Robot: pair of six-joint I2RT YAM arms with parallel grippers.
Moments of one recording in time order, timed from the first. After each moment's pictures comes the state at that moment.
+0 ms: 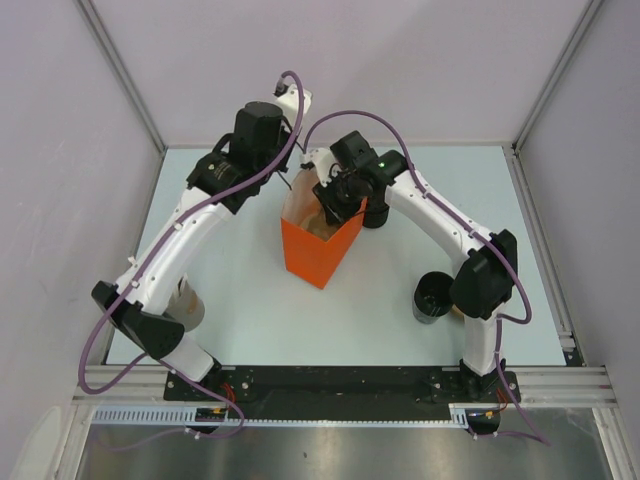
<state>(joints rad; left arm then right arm) -0.60 1.56 1.85 -0.70 -0.39 0.19 0.68 1.94 1.95 -0.95 -0.27 -0.19</state>
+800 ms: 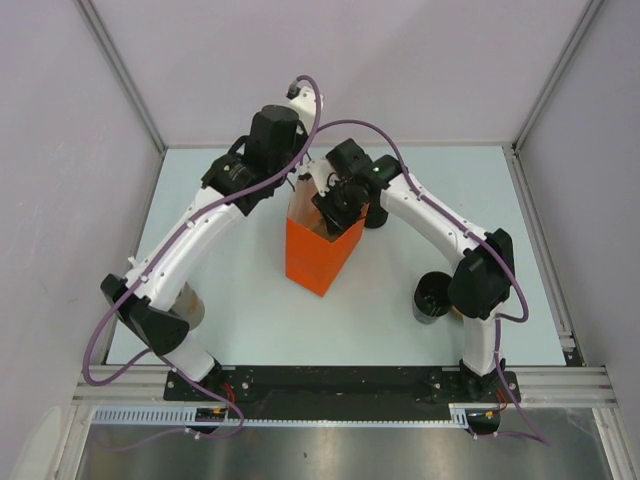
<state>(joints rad) -0.65 1.60 1.86 -0.66 -0.50 0.21 0.70 1.95 1.93 -0.98 -0.27 -0.22</state>
